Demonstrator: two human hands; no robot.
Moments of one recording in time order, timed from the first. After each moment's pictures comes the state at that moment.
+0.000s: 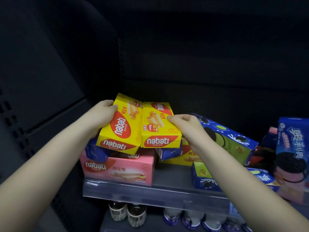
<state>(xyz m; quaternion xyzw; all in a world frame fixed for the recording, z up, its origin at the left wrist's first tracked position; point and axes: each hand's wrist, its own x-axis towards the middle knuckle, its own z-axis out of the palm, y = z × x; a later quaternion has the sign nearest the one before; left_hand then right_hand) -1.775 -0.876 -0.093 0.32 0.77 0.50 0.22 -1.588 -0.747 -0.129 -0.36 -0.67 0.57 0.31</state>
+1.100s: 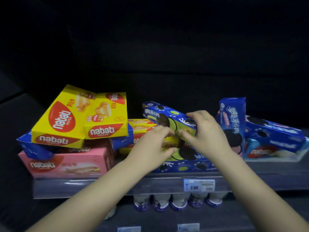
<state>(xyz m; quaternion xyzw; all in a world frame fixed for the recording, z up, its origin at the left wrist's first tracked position) -1.585 -0.797 -0.180 0.70 0.63 0.33 0.00 -1.431 -0.700 -0.166 -0.40 -0.86 0.02 0.33</state>
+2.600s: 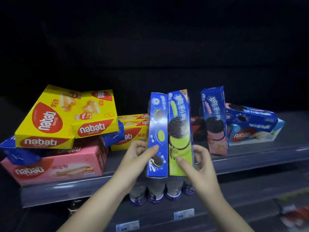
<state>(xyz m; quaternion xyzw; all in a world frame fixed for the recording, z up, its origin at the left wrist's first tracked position) -1.574 -0.834 -0.219 0.35 0.55 0.59 0.47 -1.409 -0.799 -0.245 -0.39 -0.54 0.53 0.52</state>
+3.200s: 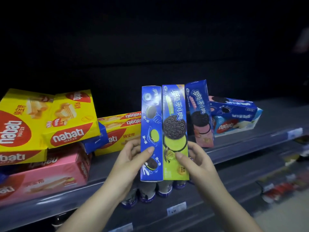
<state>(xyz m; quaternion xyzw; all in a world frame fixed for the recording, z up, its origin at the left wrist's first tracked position) -1.576 -0.827 -0.227 0.39 0.46 0.60 0.52 -1.394 -0.799 -0.236 -0.36 -0.51 0.60 0.51</state>
